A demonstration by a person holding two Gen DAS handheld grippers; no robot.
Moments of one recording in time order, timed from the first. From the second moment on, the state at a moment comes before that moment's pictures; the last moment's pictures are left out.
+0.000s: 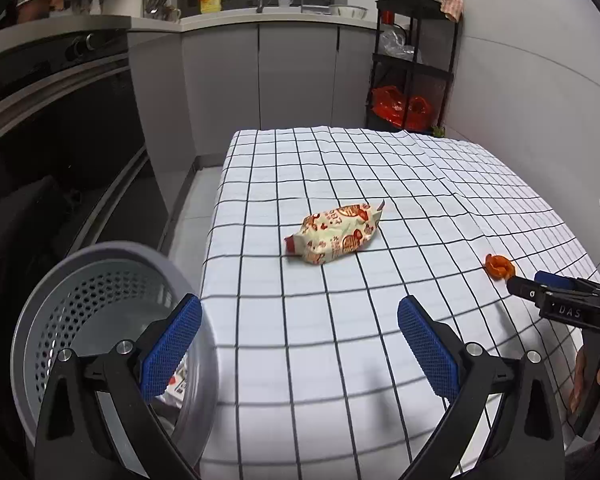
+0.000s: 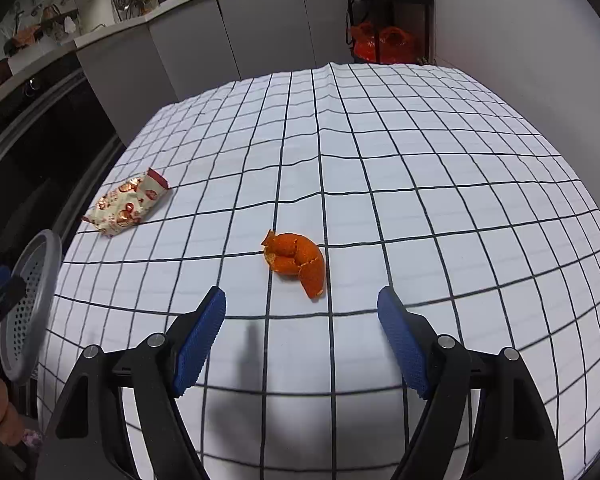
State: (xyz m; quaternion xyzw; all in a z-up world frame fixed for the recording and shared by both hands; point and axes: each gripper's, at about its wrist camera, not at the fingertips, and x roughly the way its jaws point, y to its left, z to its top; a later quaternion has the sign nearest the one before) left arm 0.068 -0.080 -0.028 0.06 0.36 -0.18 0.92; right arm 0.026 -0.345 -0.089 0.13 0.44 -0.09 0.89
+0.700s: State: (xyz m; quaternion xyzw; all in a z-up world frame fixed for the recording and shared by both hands) left arm 0.121 -0.119 -0.051 0.08 0.37 -0.20 0.90; right arm 0.062 -0.334 -0.097 0.09 0.45 -0.11 0.88
